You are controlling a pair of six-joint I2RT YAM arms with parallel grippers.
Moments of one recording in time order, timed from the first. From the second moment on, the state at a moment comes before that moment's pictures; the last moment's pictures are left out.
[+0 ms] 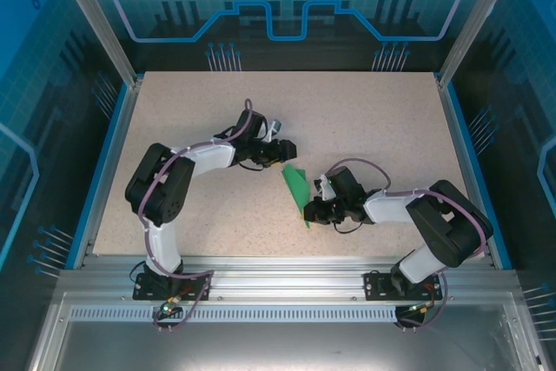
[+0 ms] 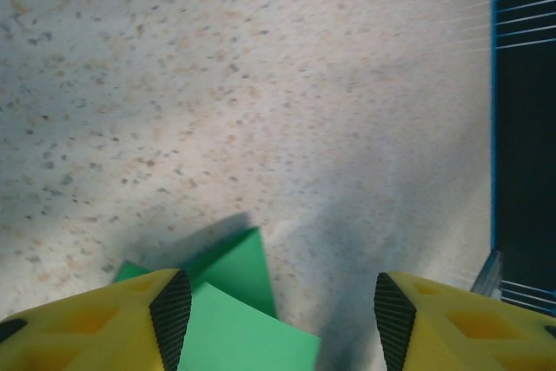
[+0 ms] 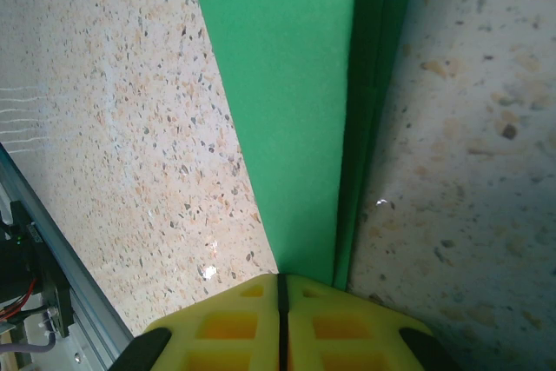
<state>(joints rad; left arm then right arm) -0.44 1.88 1.15 -0.08 0.58 -0.68 0.59 1.55 0.49 0.07 -0.52 0.72</state>
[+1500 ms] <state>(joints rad) -0.63 1.90 0.99 0.03 0.49 -0.88 0.60 1.48 0.52 -0.05 -0.50 0.72</state>
